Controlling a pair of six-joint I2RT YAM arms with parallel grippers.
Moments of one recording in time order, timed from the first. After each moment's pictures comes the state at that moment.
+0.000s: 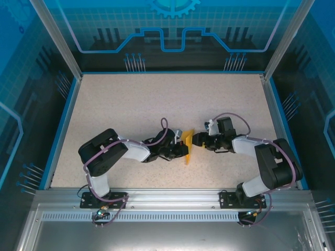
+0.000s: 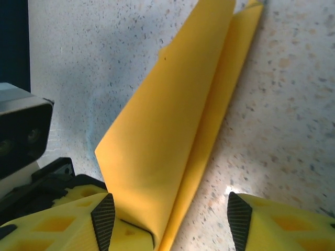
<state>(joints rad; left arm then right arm) -0.82 1.83 0.73 0.46 0.37 -1.06 0.27 1.51 0.55 0.03 -0.68 0.54</state>
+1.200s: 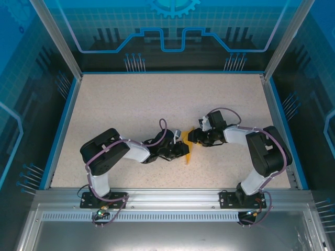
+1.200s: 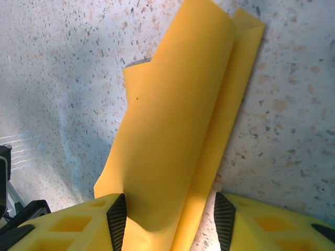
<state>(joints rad) -0.82 1.85 0.71 0.53 0.37 -1.13 0.33 1.67 0.74 -0.15 -0.56 0.56</state>
